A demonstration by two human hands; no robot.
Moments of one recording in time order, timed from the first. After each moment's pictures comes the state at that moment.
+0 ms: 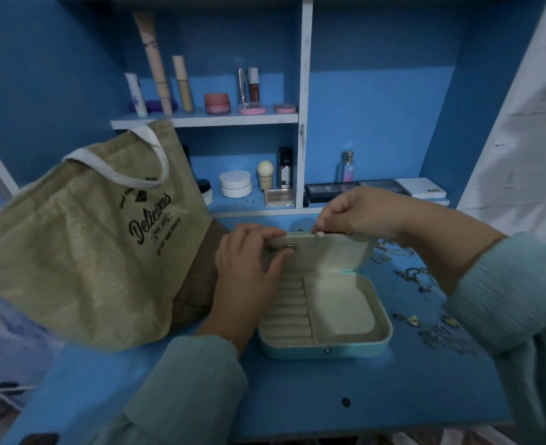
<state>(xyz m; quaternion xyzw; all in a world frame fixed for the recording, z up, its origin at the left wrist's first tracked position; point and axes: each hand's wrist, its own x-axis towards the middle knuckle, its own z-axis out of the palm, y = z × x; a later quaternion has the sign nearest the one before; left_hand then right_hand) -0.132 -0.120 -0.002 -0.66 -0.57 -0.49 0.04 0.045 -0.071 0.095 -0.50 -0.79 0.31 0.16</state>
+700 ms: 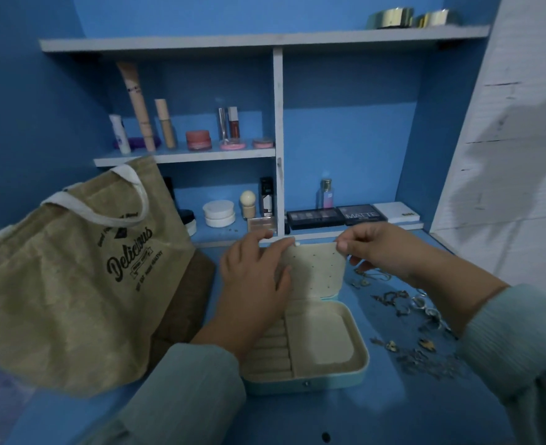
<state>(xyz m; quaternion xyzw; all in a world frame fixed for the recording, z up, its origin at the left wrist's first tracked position) -0.107 -0.106 0.020 -0.73 -0.58 -0.36 0.10 0.096 -0.067 0.073 -0.55 -0.69 0.37 0.30</state>
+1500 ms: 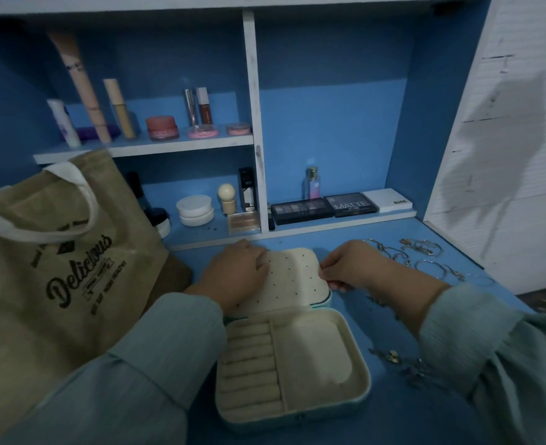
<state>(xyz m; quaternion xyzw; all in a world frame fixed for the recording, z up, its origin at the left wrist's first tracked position) -0.120 -0.015 0.011 -0.78 -0.62 -0.11 -0.08 0.076 -0.024 0.029 -0.66 -0.63 0.38 0.19</state>
